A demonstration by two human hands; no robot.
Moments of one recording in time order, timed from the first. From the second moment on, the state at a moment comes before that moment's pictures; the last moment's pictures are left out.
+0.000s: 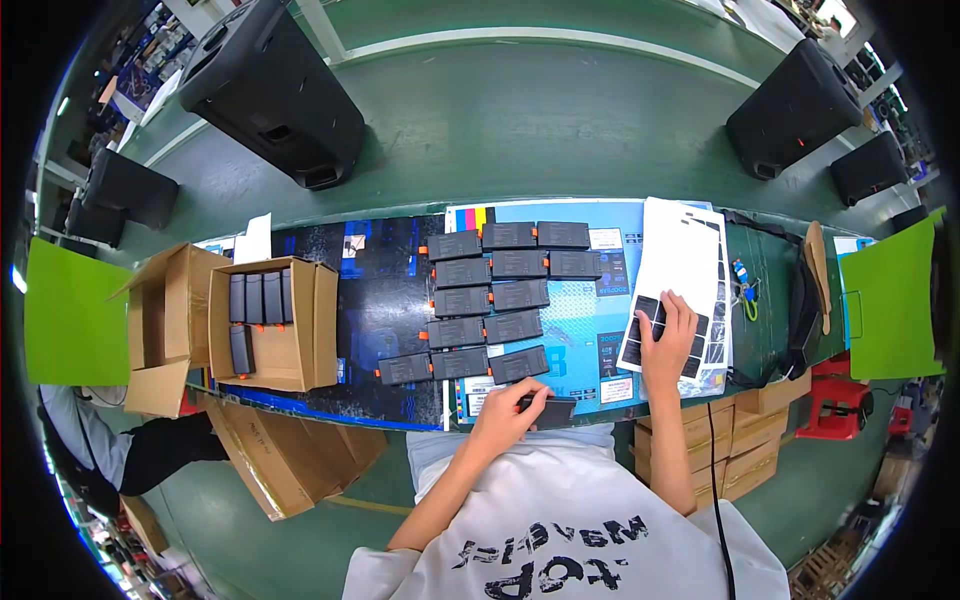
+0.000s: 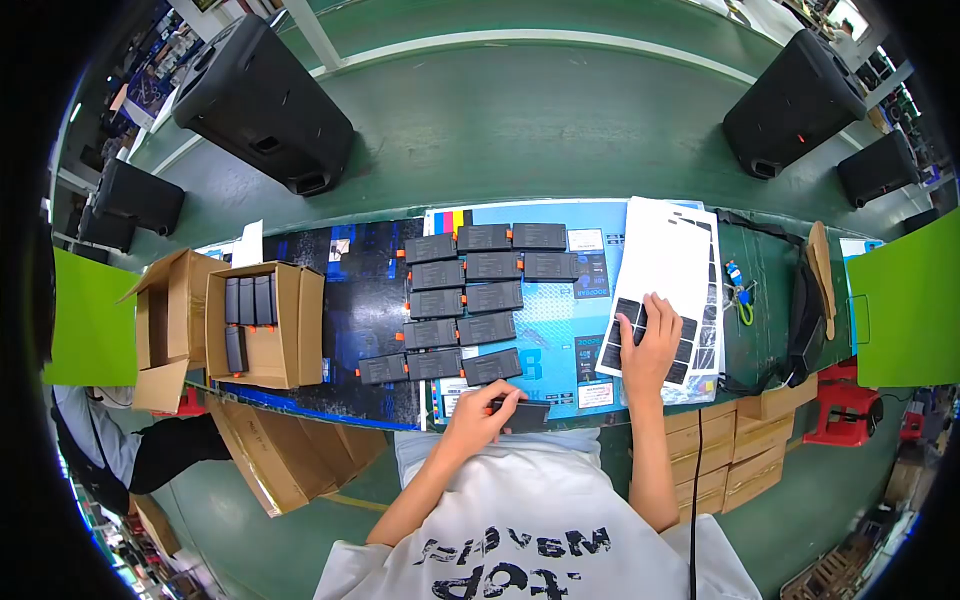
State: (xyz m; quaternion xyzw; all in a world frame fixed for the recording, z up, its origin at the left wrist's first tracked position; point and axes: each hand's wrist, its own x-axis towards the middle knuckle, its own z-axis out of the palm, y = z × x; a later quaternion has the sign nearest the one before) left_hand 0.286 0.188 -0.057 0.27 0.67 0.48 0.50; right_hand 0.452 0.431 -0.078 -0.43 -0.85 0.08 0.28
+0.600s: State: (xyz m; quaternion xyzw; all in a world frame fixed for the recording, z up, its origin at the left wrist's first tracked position) left_hand 0.283 0.186 -0.061 0.30 0.67 0.49 0.48; right_hand 0.449 0.428 -0.078 -0.43 -0.85 0.07 0.31
